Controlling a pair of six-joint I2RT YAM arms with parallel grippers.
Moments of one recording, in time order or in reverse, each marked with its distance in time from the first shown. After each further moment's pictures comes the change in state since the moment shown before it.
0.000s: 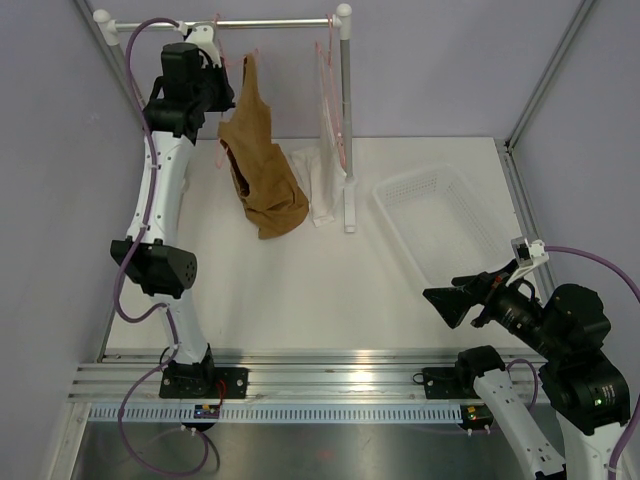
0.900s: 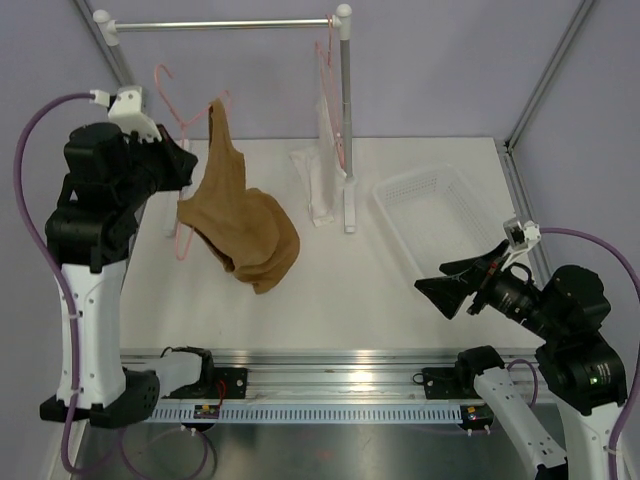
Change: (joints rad) left arm 0.000 -0.707 -0.402 -0.250 0.017 -0.116; right arm 0.000 0.069 0.034 0.085 -0.086 -0.001
